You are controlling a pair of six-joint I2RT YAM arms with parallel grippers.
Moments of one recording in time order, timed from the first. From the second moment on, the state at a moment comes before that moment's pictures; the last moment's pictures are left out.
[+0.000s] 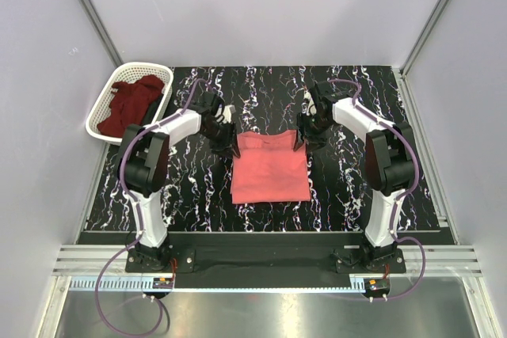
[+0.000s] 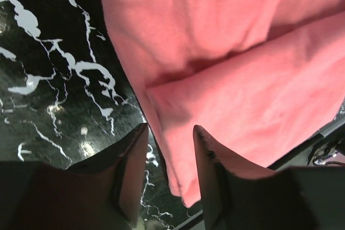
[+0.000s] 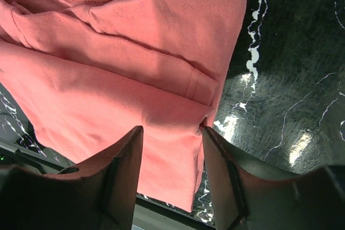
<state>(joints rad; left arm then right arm) -0.33 1.94 1.34 -0.63 0.46 -0.28 0.31 1.97 1.48 -0.80 -0.30 0.32</state>
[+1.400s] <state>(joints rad) -0.33 2.00 1.40 -0.57 0.45 -0.37 0.30 2.02 1.48 -0.78 -0.31 0.33</state>
